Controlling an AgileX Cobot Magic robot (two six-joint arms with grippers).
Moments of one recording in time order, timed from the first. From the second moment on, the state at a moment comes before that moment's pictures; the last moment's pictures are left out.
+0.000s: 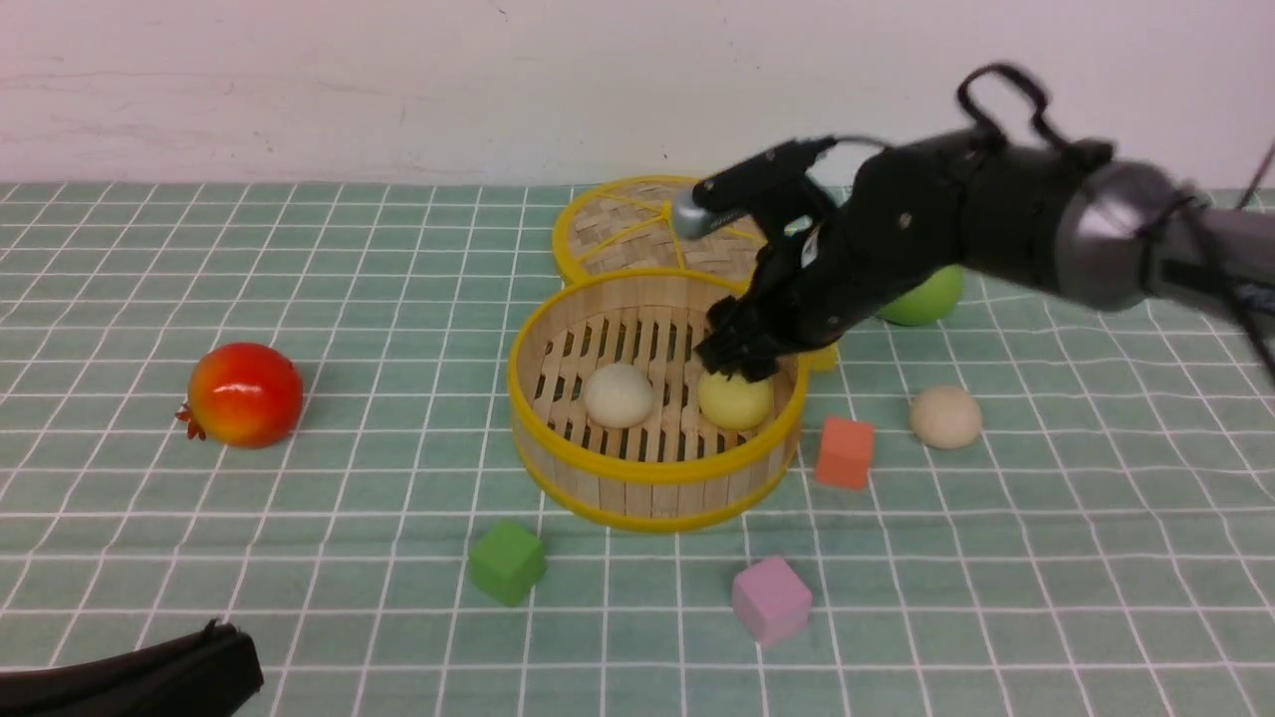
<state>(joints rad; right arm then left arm) 0.44 1.96 -1.64 0.00 0.63 -0.13 -0.47 0.32 -0.30 -0.71 0.25 0.45</state>
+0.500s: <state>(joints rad) 0.17 2.03 -1.65 0.07 0.82 0.01 -0.47 0.32 -0.30 -0.71 0.25 0.45</state>
